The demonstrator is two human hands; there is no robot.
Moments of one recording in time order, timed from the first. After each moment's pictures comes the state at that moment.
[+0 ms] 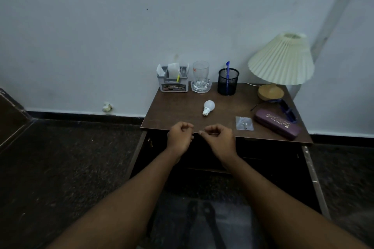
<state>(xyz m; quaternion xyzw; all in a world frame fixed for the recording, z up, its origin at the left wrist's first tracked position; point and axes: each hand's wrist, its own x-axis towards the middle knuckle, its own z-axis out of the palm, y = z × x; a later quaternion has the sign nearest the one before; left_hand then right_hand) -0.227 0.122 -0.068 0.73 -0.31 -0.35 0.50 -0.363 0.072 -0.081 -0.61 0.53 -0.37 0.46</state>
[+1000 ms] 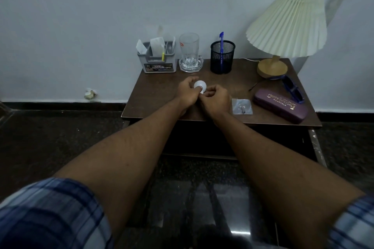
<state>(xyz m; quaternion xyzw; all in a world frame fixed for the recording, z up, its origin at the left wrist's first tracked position) -0.231 -0.015 -0.072 0.71 -0.43 -0.32 0.46 -0.345 -0.013 -0.084 -0.59 0.60 -0.37 0.39</state>
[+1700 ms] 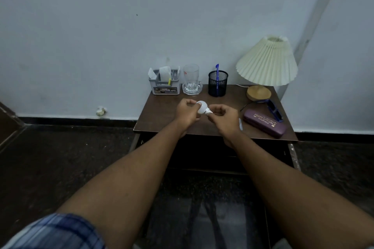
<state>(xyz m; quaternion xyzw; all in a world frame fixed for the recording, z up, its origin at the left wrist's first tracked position) -0.260 0.054 -0.007 0.67 -0.32 -0.40 0.55 -0.393 0.030 -0.033 -0.55 0.49 -0.45 0.50</state>
